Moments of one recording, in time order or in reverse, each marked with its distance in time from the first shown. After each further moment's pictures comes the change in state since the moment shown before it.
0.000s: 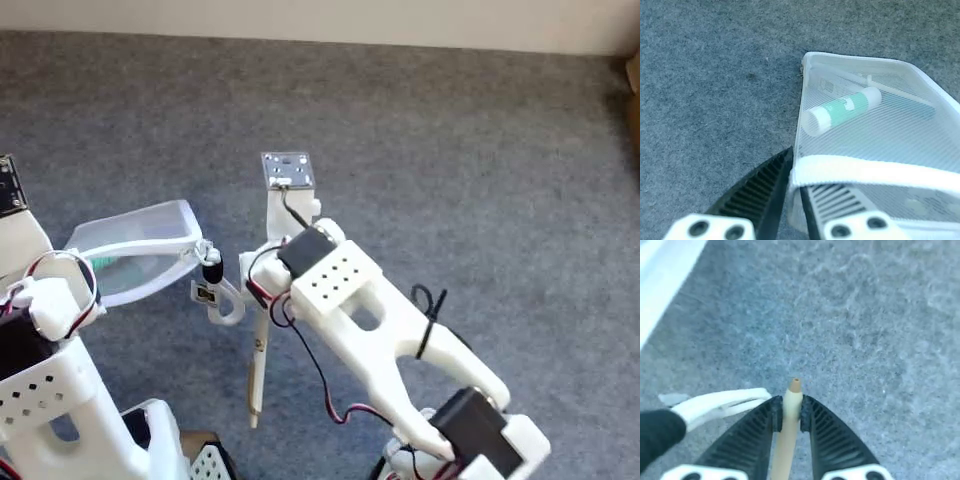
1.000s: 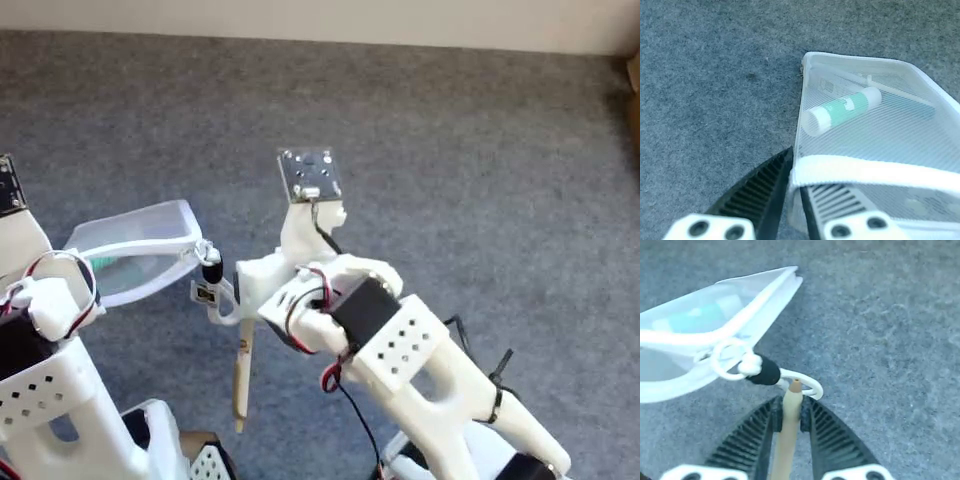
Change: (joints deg) left arm 0.0 0.0 0.0 0.0 0.0; right arm -4.2 -23.6 4.7 0.1 0.0
